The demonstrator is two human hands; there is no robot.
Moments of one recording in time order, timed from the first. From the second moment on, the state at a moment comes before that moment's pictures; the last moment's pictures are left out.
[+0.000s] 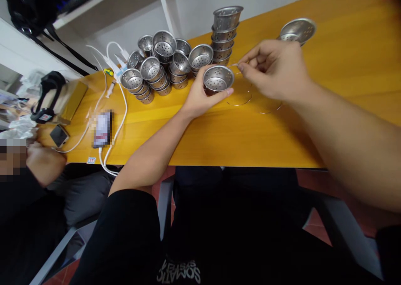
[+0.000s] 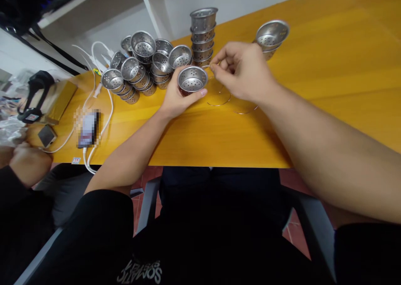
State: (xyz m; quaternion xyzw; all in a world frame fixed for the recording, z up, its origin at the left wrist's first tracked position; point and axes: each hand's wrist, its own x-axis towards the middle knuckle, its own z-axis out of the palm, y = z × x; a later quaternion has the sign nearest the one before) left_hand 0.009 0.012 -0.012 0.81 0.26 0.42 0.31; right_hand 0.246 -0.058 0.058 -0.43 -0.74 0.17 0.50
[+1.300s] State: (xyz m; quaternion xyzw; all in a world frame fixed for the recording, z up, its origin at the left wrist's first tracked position) left_hand 0.023 -0.021 0.002 0.82 0.26 0.38 0.33; right_hand 0.230 -0.060 0.055 -0.48 -0.71 0.21 0.48
